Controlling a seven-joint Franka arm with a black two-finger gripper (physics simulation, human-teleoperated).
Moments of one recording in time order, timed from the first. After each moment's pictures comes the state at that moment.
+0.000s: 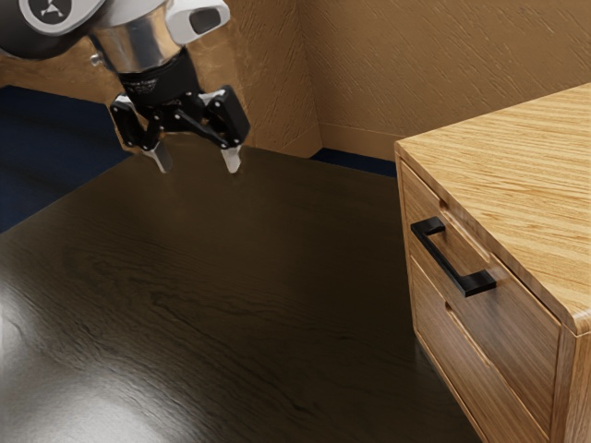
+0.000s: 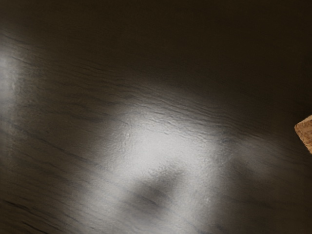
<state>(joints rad) -0.18 -0.06 0.14 -1.30 0.09 1.42 -0.41</state>
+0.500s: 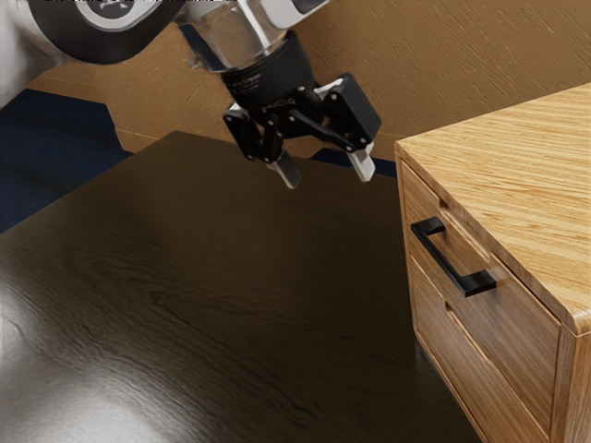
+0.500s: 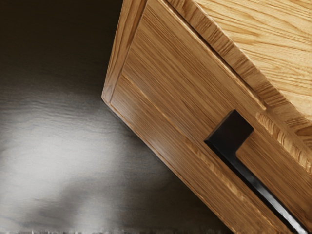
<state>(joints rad) -0.23 -0.03 -0.01 -1.31 -0.15 1.55 -0.44</state>
